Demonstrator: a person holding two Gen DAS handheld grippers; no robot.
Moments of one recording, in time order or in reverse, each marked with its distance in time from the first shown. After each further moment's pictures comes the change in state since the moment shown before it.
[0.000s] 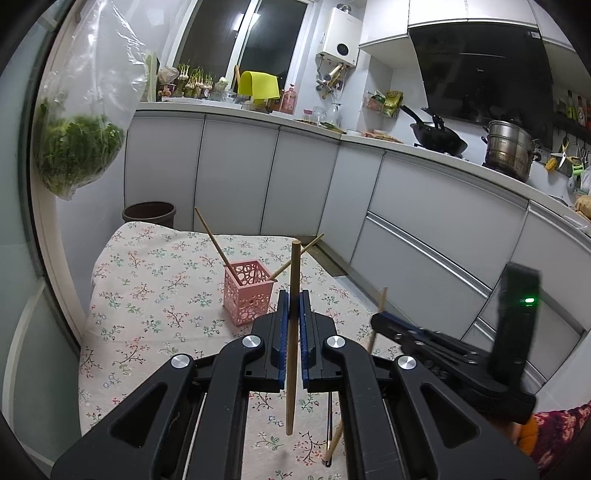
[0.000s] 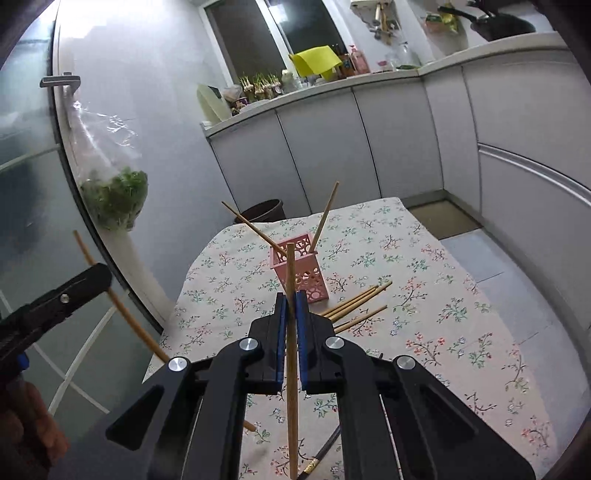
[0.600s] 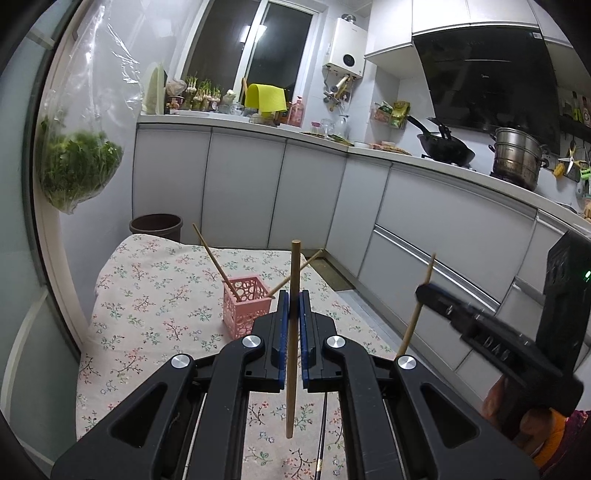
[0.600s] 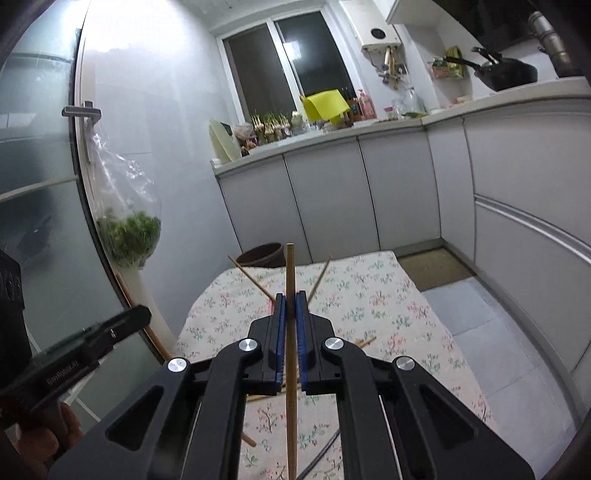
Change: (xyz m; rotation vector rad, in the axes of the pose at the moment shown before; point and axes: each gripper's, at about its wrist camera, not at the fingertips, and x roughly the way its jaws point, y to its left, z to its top) left arm 0.004 -0.021 0.010 -0.008 -0.059 0.051; right arm -0.054 -0.002 0.038 -0.069 -0.163 0.007
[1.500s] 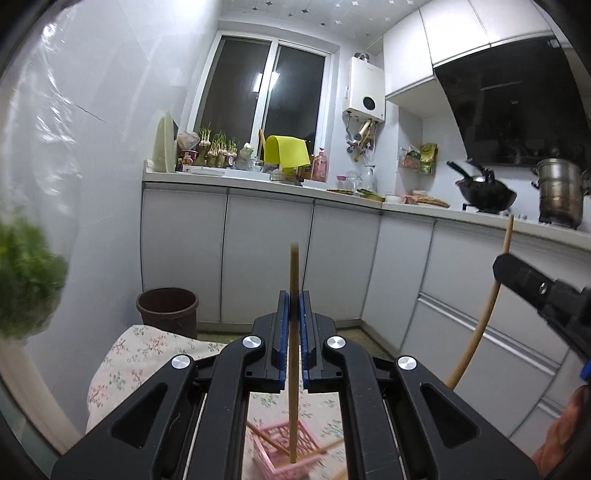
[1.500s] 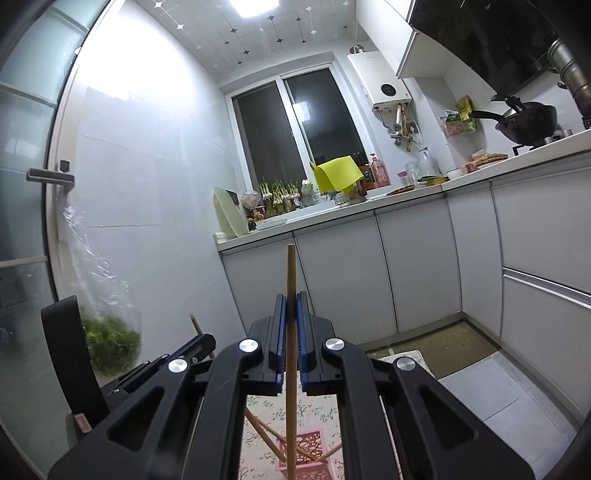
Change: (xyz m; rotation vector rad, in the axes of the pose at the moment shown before) left arm 0.153 0.042 0.108 0.051 -0.220 0.101; right arm 0.114 0.012 0.108 -0.011 -0.263 0.018
